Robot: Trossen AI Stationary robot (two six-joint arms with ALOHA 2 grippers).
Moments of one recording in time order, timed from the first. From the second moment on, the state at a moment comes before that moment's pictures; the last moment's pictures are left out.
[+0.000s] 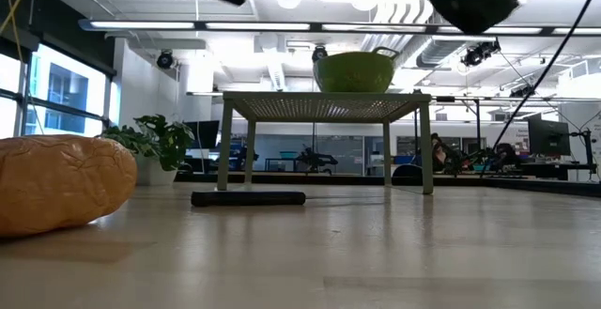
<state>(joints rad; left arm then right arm) -0.37 1.38 1.21 -0.55 -0.27 -0.52 0.58 1.50 0.86 0.09 -0.04 0.31</state>
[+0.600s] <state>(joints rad) -0.40 1.38 1.15 -0.71 -0.33 -0.69 0.73 1.68 0.86 0.25 0.14 0.32</state>
